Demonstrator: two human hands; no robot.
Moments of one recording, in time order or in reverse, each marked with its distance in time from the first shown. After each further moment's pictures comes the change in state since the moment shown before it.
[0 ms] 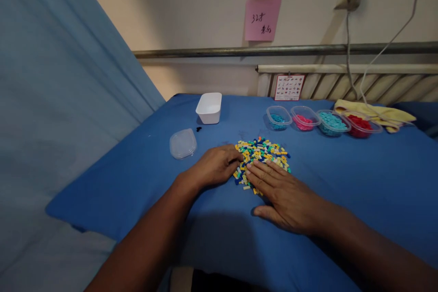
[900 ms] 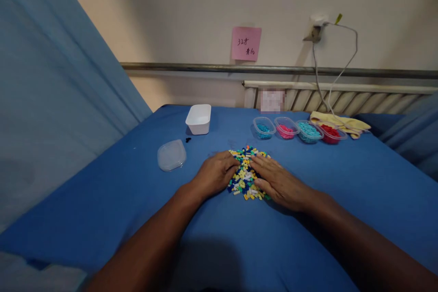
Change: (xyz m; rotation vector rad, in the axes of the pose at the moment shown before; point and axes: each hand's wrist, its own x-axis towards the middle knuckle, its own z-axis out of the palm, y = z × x) left_hand 0.014 -0.008 0.031 0.056 0.203 0.031; right_hand 0.003 0.039 -0.003 0.058 0.075 0.256
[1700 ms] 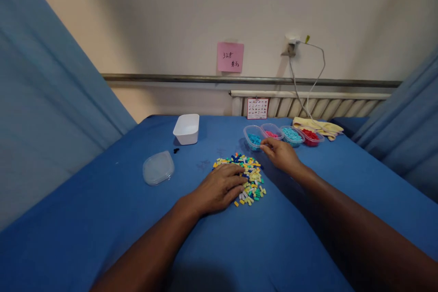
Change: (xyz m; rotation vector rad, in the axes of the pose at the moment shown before) left_hand 0.011 0.020 0.004 -0.107 -0.095 0.336; right_hand 0.040 0.074 -0.047 -0.046 0.453 0.388
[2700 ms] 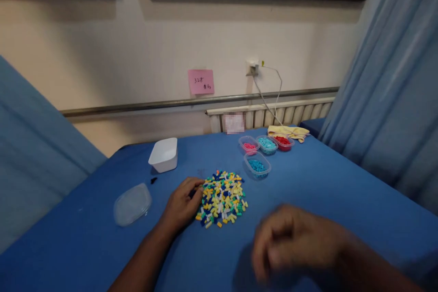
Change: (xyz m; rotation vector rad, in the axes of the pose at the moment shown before) left_hand -0.018 -0.048 -0.014 -0.063 0.304 -0.447; right_hand -0.162 -0.079 -0.078 1.415 -0.867 -0.119
